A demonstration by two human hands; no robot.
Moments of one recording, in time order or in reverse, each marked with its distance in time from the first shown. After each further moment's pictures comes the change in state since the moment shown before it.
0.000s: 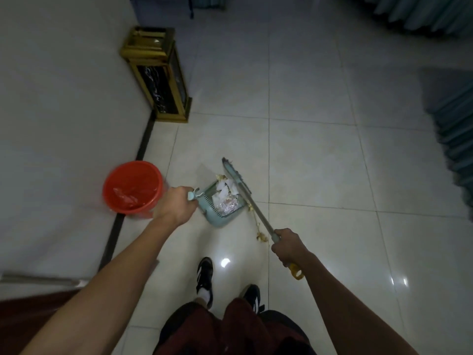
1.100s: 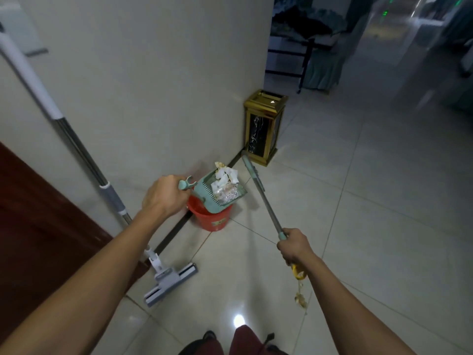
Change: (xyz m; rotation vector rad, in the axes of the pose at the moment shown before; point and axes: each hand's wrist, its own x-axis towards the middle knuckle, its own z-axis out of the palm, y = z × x) left_hand -0.181 -0.149 -0.147 -0.115 0.531 -0.296; right_hand -0.079 -0.152 0.084 -0.154 0.040 -0.376
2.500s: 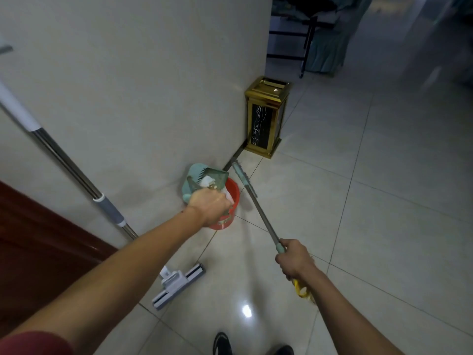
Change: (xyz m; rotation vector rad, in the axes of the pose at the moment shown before) left_hand 0.053 0.051 0.058 0.923 -0.334 0.624; right_hand 0.023 -0.022 0.039 0.046 -0.086 0.053
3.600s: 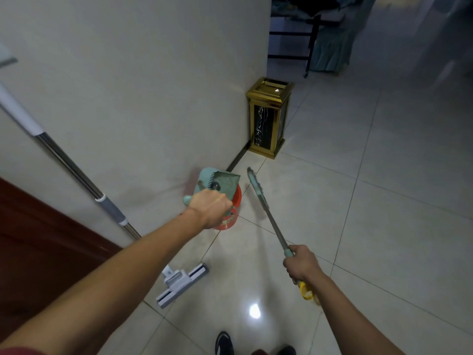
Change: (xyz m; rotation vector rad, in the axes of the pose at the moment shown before) left_hand -0.001 0.023 -0.016 -0.046 -0.006 -0.005; right_hand 0.011 0.045 -0.022 0.092 0.018 0.050
